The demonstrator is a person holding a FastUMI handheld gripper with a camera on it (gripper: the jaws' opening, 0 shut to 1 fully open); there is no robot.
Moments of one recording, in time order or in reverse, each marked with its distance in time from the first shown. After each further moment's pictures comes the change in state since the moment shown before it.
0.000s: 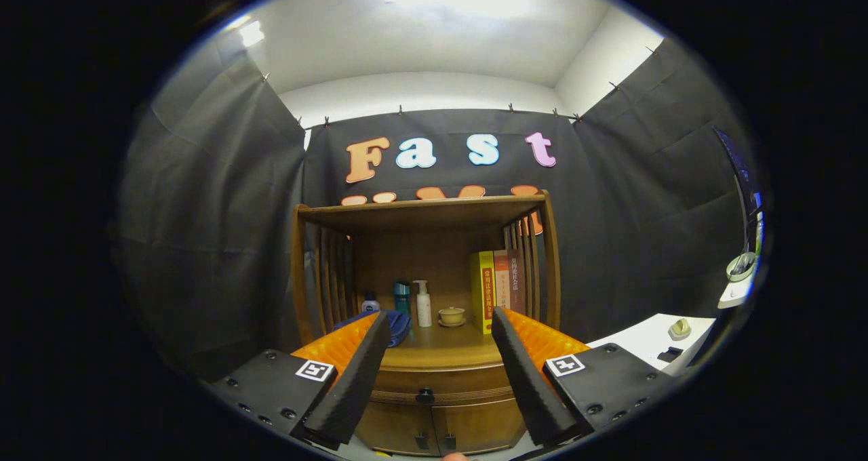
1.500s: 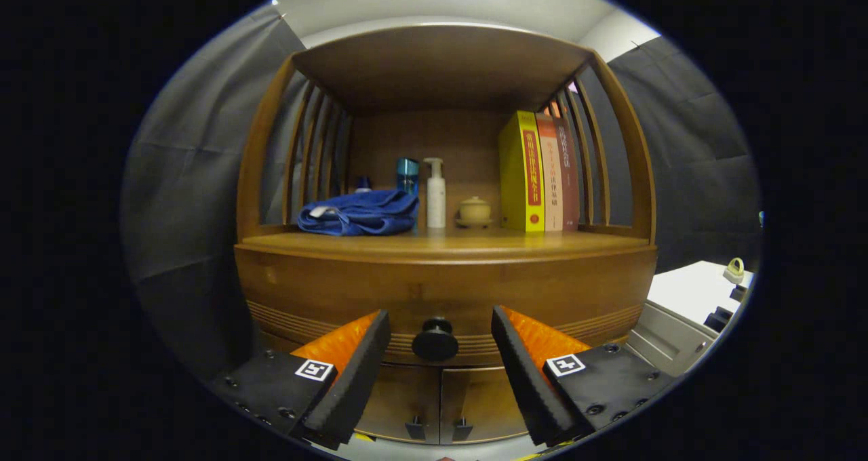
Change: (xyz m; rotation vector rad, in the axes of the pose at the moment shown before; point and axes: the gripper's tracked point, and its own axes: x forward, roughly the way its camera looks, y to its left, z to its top) arm 0.145 0.017 -0.321 -0.031 0.301 0.013
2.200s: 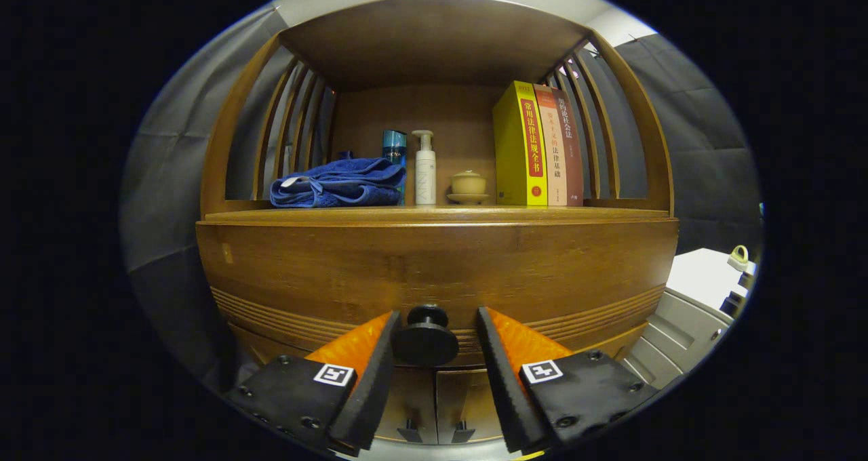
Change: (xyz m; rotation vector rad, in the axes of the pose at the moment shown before) arm 0.033 0.004 -0.018 0.005 0.021 -0.010
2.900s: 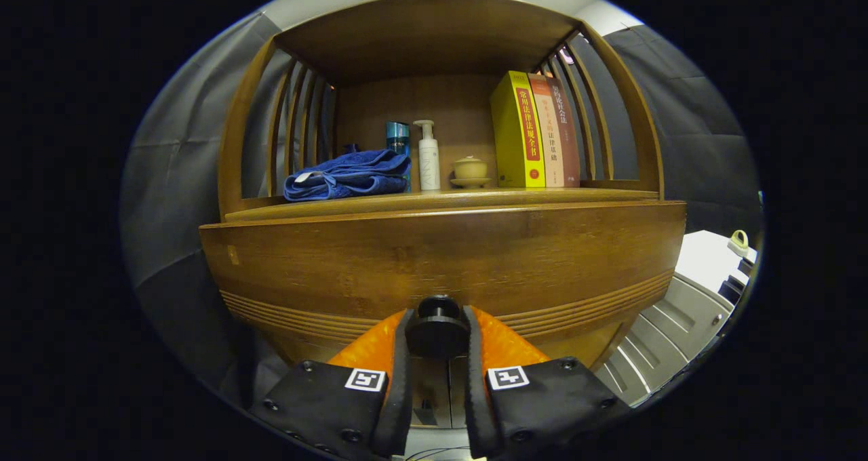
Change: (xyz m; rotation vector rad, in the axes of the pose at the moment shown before) arm -0.050 0.002 -0.010 0.041 0.076 0.003
